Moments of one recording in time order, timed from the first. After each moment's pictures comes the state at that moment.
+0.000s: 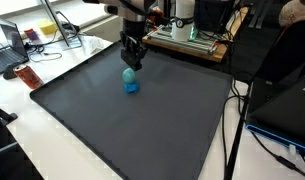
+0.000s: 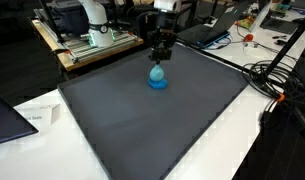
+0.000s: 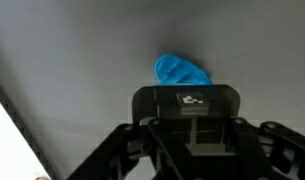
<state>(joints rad) -0.14 0.69 0.48 -1.52 2.51 4.21 -2.31</state>
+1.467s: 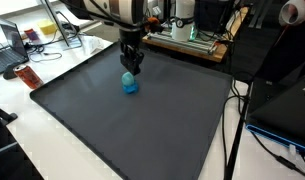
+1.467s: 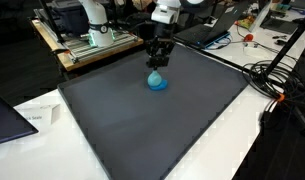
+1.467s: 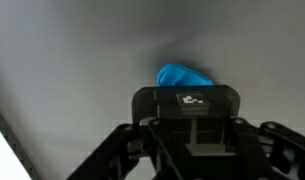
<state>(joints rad) -0.18 0.78 0.49 -1.46 2.51 4.24 -2.34</state>
